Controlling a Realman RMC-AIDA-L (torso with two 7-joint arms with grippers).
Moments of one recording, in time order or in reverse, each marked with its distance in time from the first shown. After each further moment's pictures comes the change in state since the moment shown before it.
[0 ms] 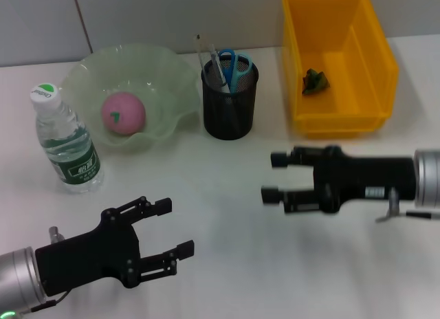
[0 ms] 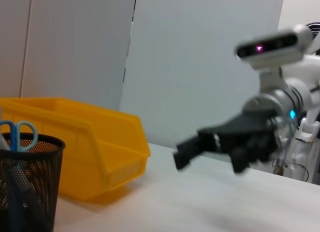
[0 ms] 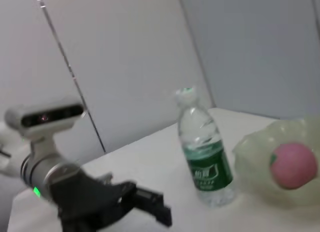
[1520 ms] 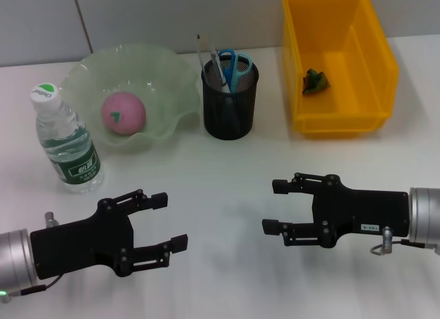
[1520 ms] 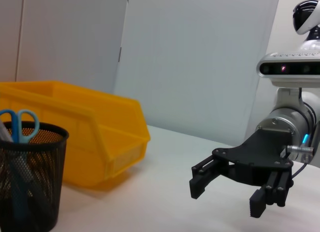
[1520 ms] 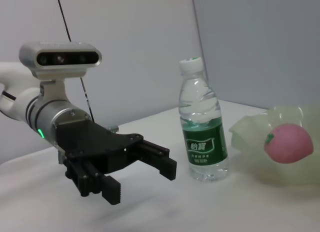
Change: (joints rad) left arm -0.022 0.021 0.050 0.090 0.022 -0.021 -0.112; right arm -0.019 0.000 0.012 0.154 -0.001 0.059 -0.260
